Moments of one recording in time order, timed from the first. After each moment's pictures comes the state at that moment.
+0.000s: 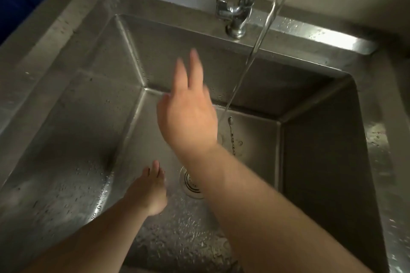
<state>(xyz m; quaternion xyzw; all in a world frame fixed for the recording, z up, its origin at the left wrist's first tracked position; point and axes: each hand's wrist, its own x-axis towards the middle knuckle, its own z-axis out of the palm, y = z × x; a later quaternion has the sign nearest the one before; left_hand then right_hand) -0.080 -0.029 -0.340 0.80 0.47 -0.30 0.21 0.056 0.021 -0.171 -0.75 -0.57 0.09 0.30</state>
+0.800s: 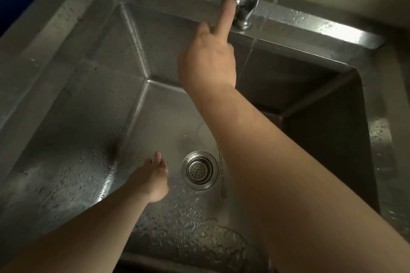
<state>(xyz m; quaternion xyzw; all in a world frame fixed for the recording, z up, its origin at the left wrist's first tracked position) -0.081 -0.021 -0.340 0.78 0.49 -0.30 0.25 0.089 0.070 -0.134 -0.81 -0.55 0.05 0.20</state>
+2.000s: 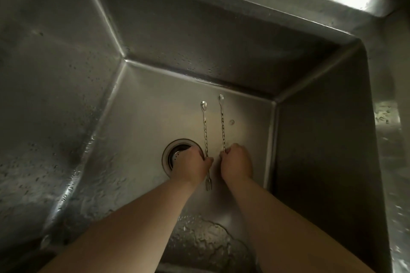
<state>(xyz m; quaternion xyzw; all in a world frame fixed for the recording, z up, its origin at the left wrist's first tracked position) 0.054 -0.069 -0.378 0.67 0.62 0.01 0.41 0.168 -0.100 -0.370 -0.90 -0.32 0.28 0.06</state>
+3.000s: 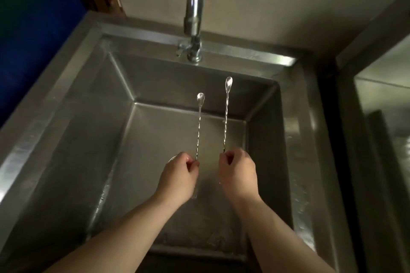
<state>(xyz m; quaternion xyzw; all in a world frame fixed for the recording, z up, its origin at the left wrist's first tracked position) 0.022 -0.104 -0.170 0.68 0.60 0.12 0.40 0.149 -0.157 -0.138 -0.87 -0.30 0.27 0.30</state>
